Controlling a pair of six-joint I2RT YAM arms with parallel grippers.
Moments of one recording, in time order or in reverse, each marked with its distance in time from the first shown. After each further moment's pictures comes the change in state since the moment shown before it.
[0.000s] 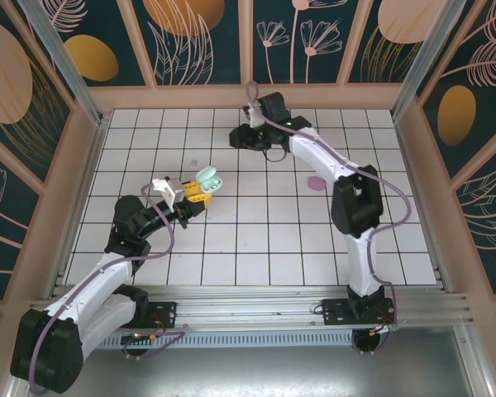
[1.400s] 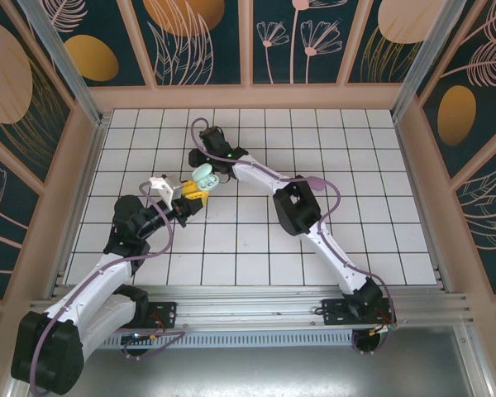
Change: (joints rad) left arm 0.011 -0.009 0.000 -0.035 -0.045 -0.042; right arm 0.227 0.581 0.478 0.198 0.393 0.160
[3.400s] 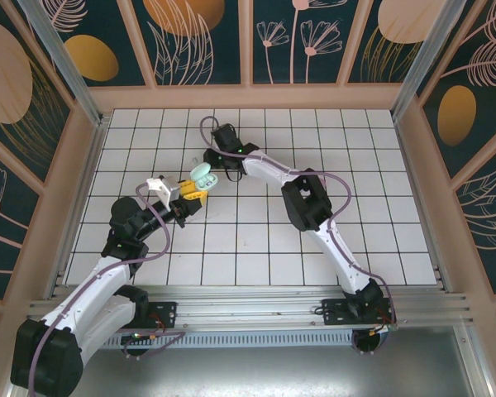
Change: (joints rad) left arm 0.000 -0.046 0.000 -0.008 -0.001 0.001; right arm -0.049 -0.116 -0.139 -0.022 -0.025 -0.074
